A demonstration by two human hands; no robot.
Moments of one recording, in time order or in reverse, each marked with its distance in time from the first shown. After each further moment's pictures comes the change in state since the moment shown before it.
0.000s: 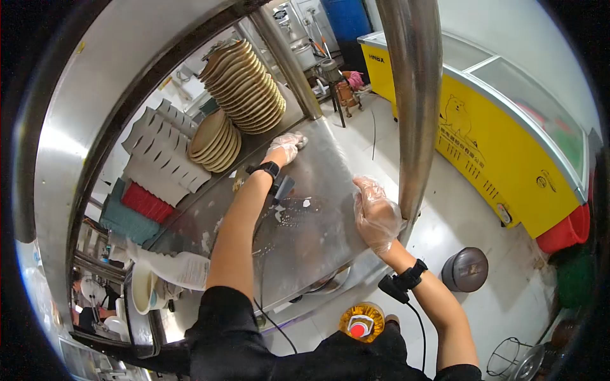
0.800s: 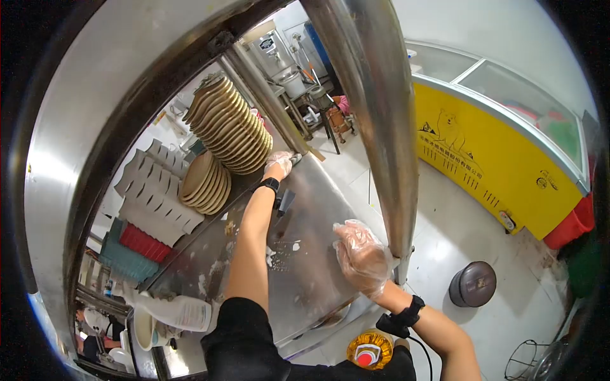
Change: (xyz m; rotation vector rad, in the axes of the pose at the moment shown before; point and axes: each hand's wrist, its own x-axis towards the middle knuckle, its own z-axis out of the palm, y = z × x) left_hand 0.060 0.005 -0.023 0.314 0.192 -0.264; right_hand -0.002 0.001 0.001 0.158 -0.066 0.005
